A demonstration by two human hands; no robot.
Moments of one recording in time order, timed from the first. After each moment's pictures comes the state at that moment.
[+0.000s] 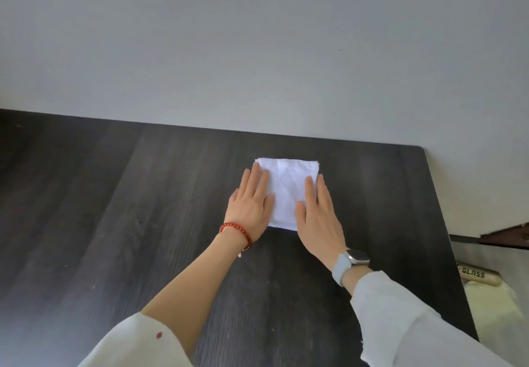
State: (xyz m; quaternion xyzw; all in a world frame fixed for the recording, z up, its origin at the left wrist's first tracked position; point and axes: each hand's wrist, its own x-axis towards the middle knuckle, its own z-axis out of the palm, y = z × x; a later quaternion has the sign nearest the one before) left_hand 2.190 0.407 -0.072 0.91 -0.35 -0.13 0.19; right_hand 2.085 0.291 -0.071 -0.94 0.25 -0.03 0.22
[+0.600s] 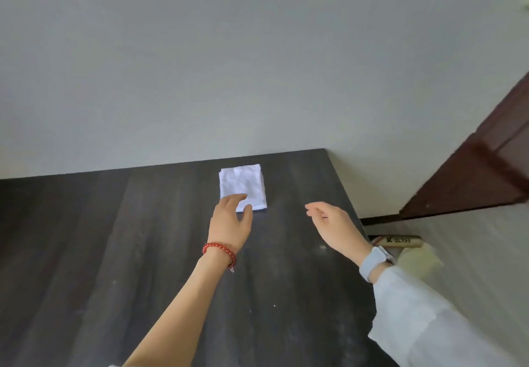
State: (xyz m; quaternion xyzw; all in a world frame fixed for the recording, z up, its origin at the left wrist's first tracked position) left_hand 2.054 0.487 0.079 0.85 -0.31 -0.12 0.42; right_hand 1.905 0.337 0.079 -0.85 0.34 -0.09 0.40
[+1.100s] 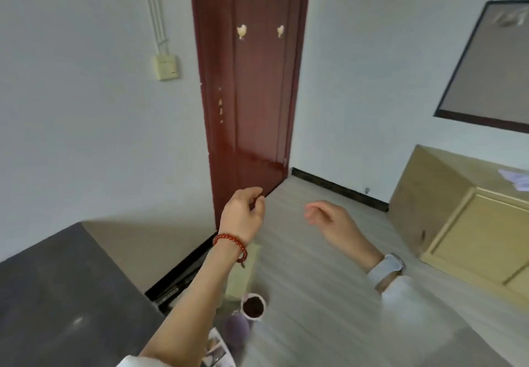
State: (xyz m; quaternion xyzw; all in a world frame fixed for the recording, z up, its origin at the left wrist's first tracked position) left_hand 1.569 0.326 0.214 0.59 -0.64 -0.22 0.44; right_hand 1.380 0.336 0.205 -0.67 0.57 -0.38 0.29
